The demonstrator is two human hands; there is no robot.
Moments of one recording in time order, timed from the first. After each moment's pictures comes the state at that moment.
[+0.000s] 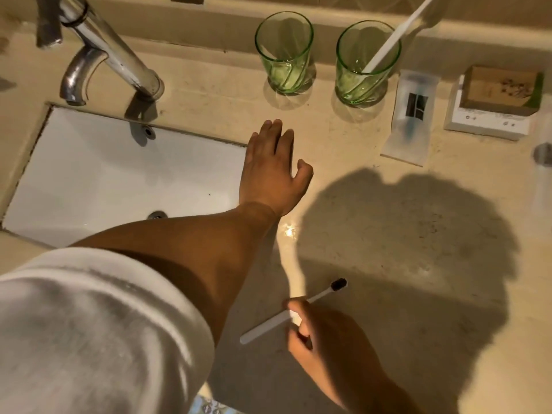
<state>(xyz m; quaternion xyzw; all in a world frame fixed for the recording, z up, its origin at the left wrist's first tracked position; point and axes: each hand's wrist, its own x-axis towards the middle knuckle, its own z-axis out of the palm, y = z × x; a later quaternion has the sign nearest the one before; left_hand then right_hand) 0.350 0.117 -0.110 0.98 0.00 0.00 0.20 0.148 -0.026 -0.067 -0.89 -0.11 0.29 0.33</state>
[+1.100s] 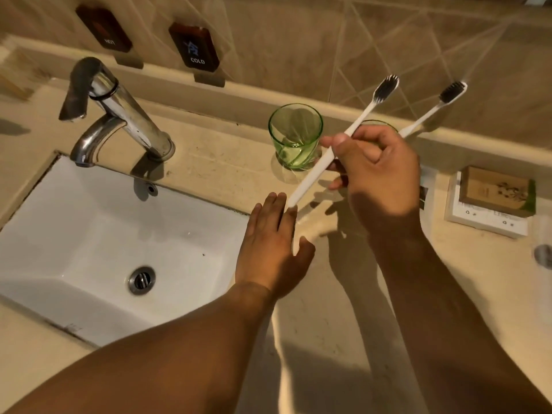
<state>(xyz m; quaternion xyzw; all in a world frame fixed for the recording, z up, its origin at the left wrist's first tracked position) 0.353 0.116 -0.107 0.98 0.01 -0.01 0.19 0.425 -0.016 0.002 -0.68 0.08 -0.02 0.73</state>
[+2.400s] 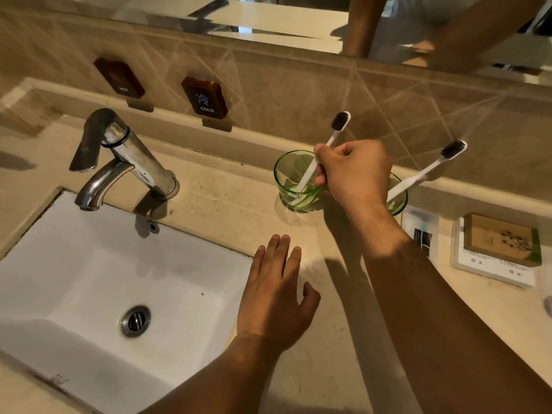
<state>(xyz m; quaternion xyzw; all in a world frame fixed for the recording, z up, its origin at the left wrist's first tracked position) 0.354 0.117 -0.109 0.98 0.01 -0.02 0.19 0.515 0.014 -0.002 -0.84 0.15 -0.02 0.52</state>
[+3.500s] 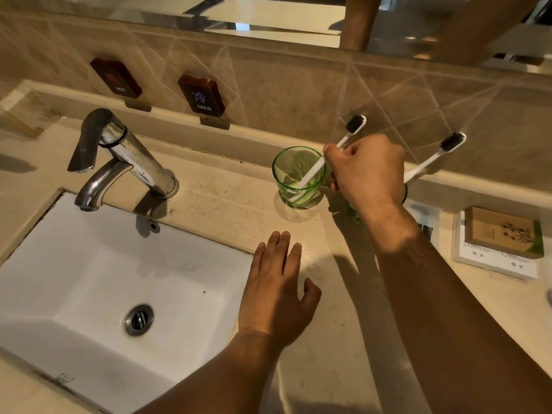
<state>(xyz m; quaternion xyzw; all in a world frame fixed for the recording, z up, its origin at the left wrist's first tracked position) 0.355 0.118 -0.112 0.98 0.01 -0.04 0.18 0.517 -0.003 -0.004 -0.92 0.12 -0.03 0.38</state>
